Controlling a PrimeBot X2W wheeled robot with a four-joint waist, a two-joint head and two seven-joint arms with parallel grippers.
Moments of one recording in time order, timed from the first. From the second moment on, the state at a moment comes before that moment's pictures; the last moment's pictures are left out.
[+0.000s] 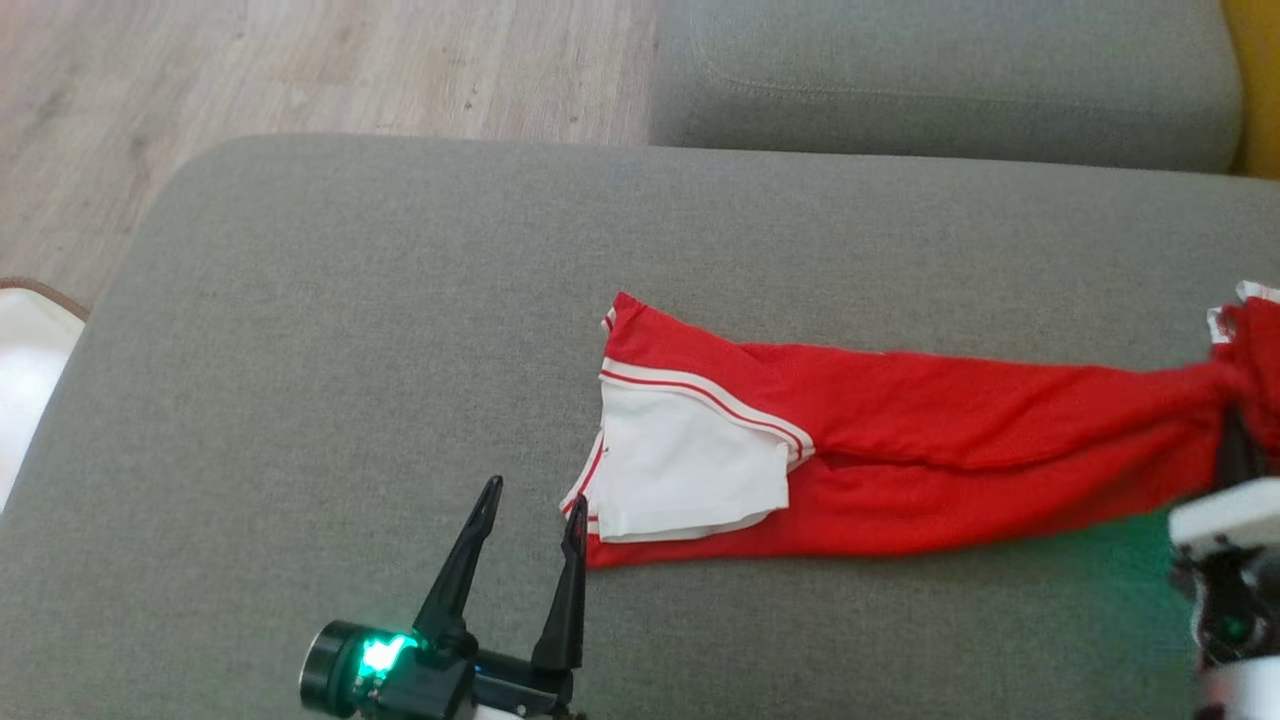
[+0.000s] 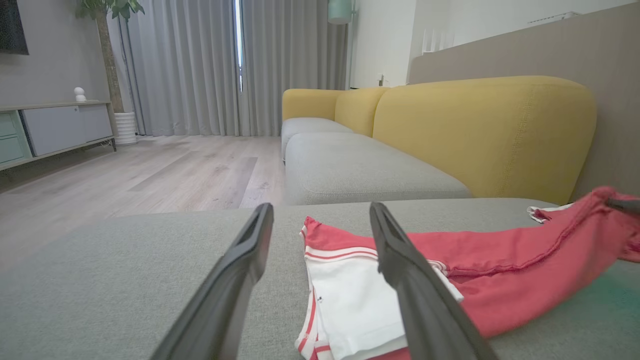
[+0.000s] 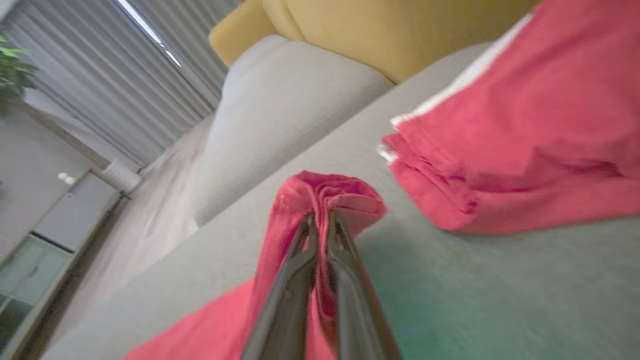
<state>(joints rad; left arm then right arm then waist) 0.06 0.13 -0.52 0.00 -0.18 0.18 -0.25 -0.21 -0.09 -0.40 0.50 0.52 0.12 0.09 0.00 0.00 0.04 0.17</state>
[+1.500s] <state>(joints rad) 0.07 0.07 -0.44 0.03 -0.15 0.12 -0.25 -0.37 -0.06 0.59 0.58 0.75 0.12 -0.20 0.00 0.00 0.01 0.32</state>
